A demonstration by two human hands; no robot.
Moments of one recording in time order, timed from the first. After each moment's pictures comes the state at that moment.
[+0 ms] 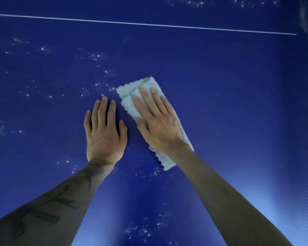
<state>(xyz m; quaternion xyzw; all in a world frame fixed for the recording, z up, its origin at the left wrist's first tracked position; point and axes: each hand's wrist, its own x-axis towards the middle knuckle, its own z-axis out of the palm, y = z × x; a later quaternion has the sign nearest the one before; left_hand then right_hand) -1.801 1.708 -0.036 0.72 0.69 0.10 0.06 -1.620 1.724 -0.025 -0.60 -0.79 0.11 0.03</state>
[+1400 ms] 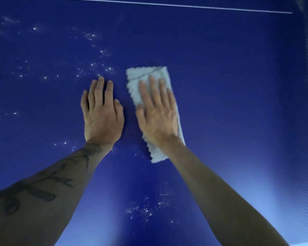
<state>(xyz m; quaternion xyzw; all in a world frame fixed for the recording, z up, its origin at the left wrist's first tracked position) -1.804 1.704 -0.040 0.73 0.67 0.12 0.06 -1.642 1.683 -0.027 -0.70 -0.70 0.12 0.05</state>
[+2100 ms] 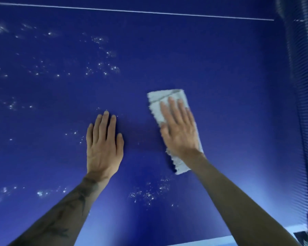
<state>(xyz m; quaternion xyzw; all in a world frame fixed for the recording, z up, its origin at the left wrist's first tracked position) -1.837 1.596 -0.031 0.75 0.65 0.09 0.08 -1.591 1.605 -0.019 -0.69 -0.71 0.12 0.02</state>
